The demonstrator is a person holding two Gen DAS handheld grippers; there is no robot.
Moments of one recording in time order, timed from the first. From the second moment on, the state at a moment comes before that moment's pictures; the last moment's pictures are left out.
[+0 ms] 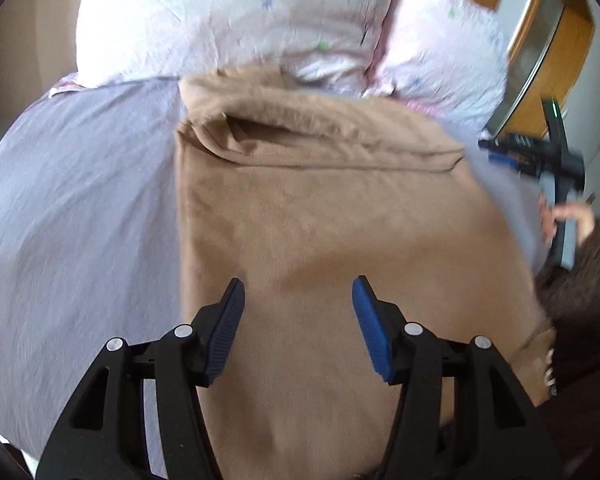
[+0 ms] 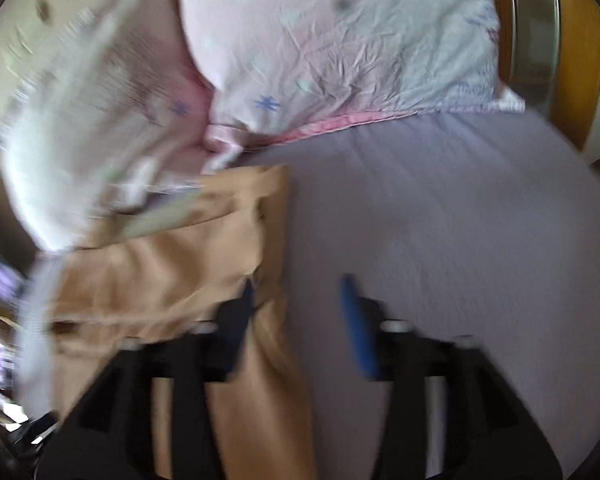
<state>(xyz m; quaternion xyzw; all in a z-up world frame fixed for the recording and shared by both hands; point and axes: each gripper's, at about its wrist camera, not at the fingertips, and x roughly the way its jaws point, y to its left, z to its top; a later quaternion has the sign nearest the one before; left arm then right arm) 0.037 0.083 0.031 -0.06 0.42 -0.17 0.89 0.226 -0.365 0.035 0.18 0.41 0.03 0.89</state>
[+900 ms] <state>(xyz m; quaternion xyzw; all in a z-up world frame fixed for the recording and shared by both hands) -0.045 0.162 -0.063 -0.33 0.44 -0.28 0.78 0.013 -0.389 -0.085 0.27 0.47 0.36 0.76</state>
